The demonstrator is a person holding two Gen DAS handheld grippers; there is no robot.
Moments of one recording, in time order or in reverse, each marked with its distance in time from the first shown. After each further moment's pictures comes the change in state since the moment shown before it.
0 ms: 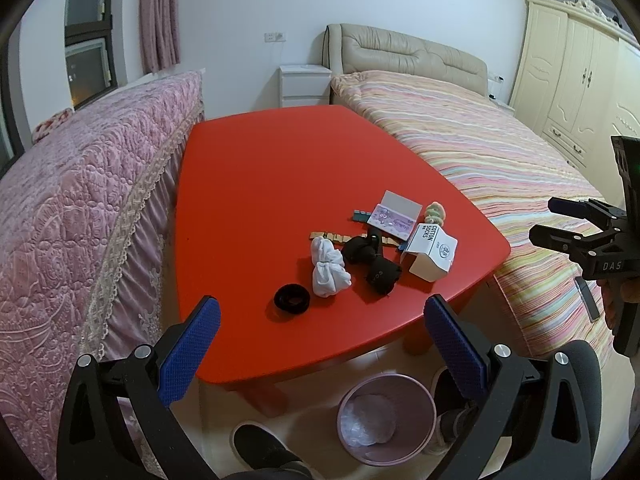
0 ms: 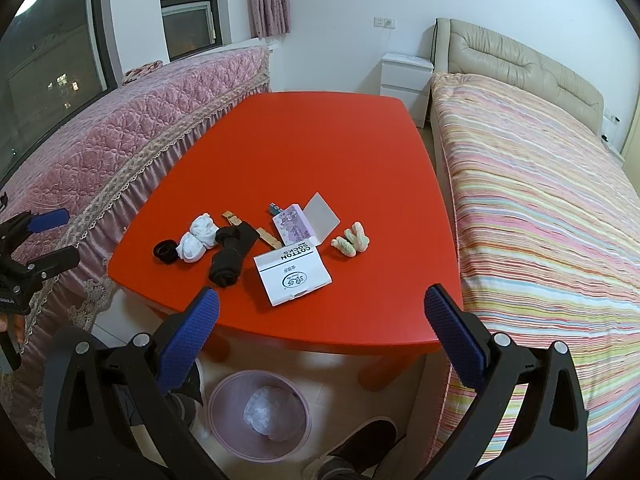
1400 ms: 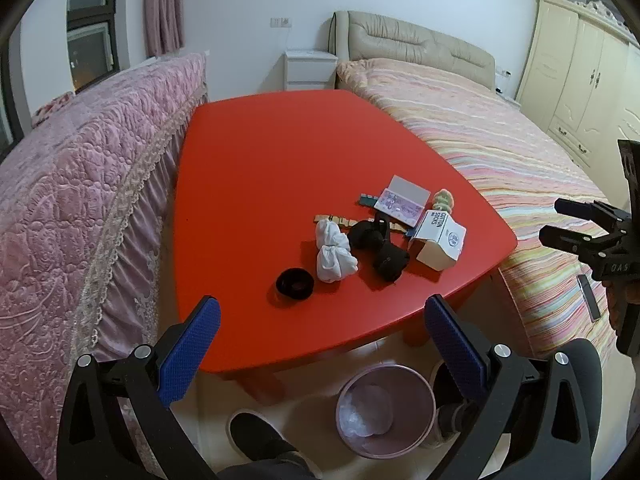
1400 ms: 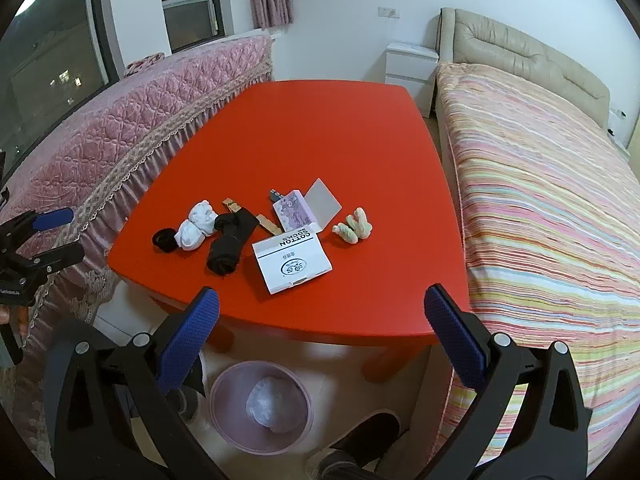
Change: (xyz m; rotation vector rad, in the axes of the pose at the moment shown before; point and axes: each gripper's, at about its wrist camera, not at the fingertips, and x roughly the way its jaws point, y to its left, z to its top) left arm 0.015 0.008 -0.006 -0.028 0.055 -0.001; right arm 0.014 -0.005 -0.004 -0.006 0.048 0.025
